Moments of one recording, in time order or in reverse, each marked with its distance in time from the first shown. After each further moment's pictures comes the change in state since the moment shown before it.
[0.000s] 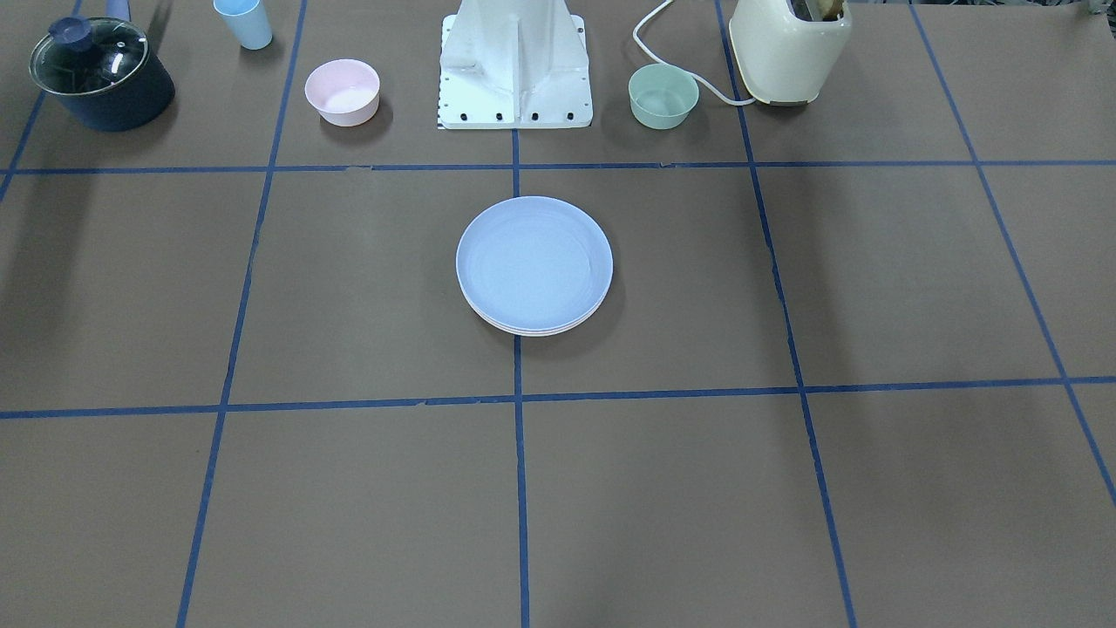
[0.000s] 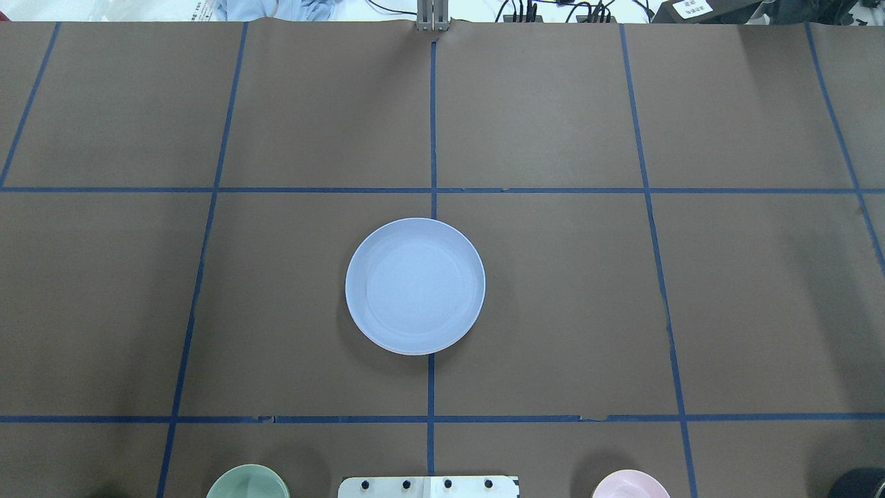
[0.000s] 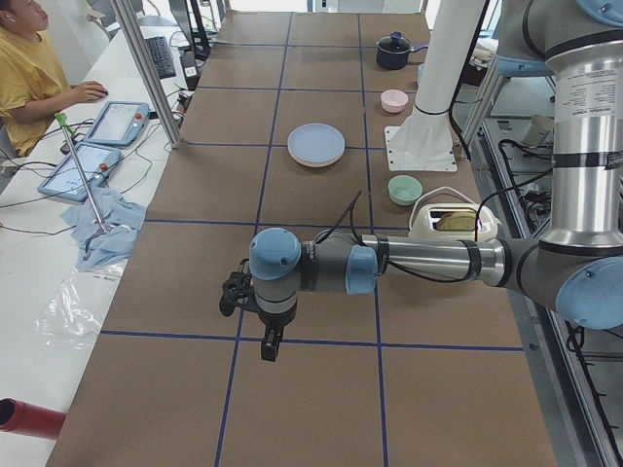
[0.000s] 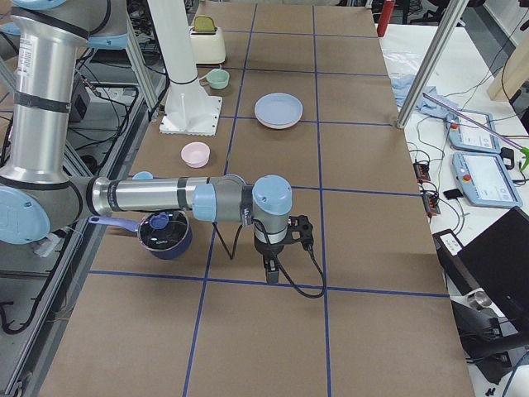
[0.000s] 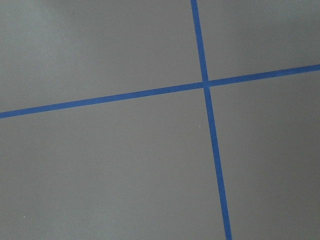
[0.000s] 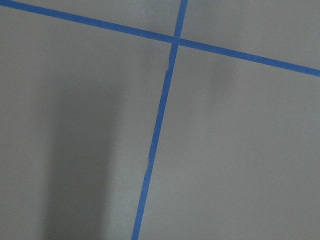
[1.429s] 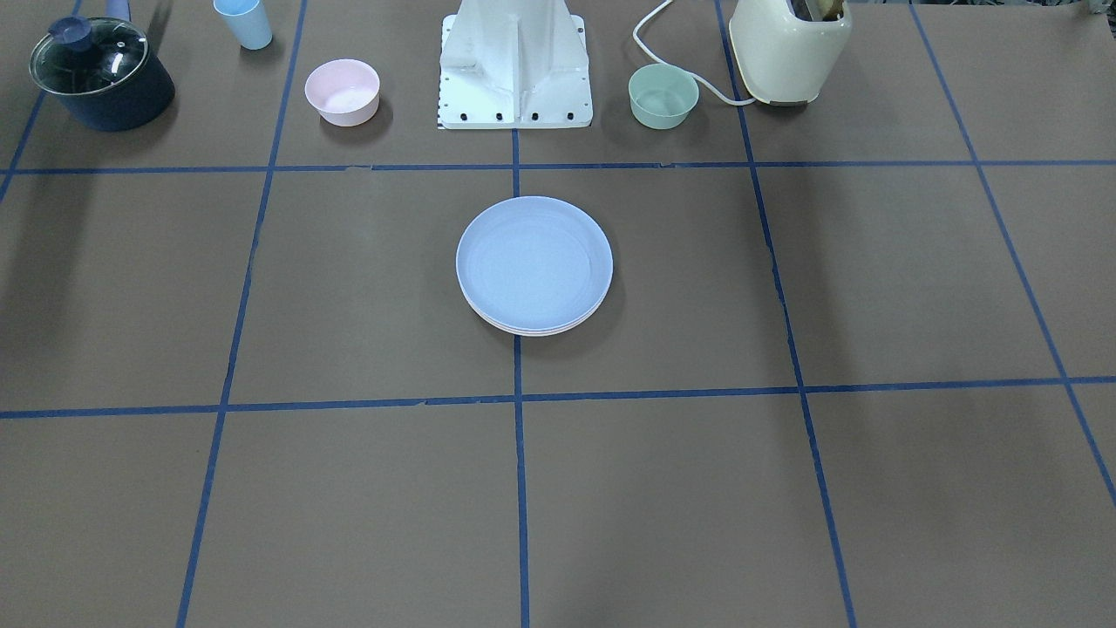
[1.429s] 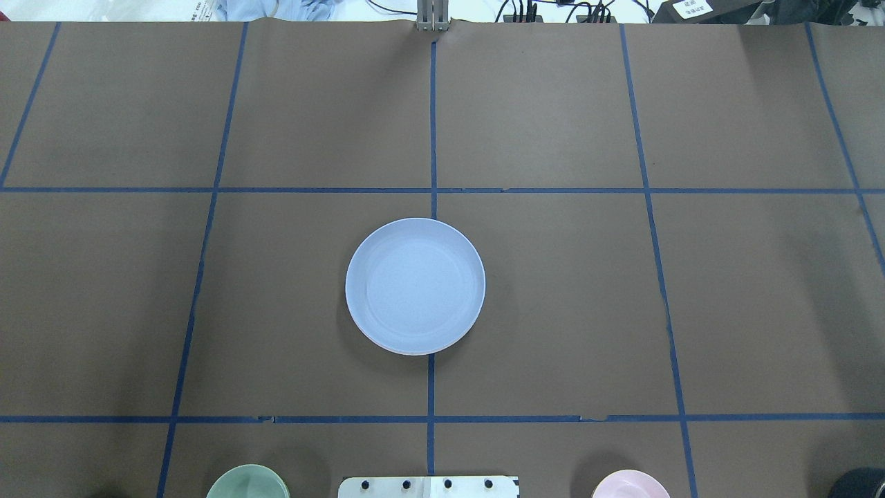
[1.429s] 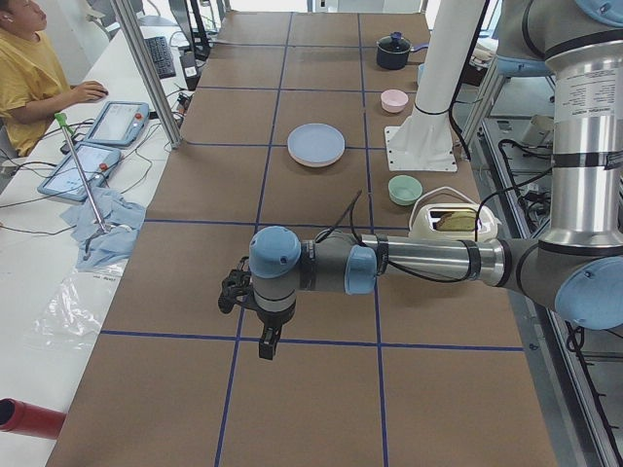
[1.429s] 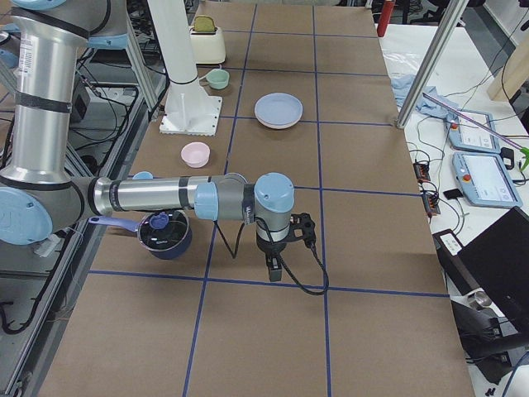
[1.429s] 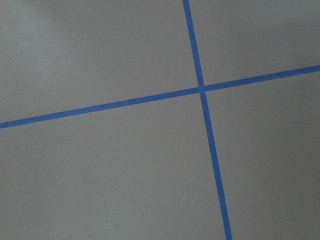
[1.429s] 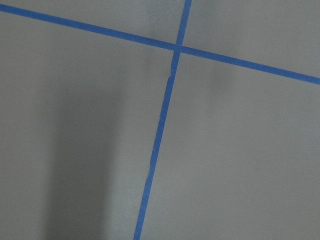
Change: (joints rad) left arm 0.003 -0.001 0.002 -0.015 0.001 0.002; right arm 0.000 0.010 0.001 0.001 0.001 0.000
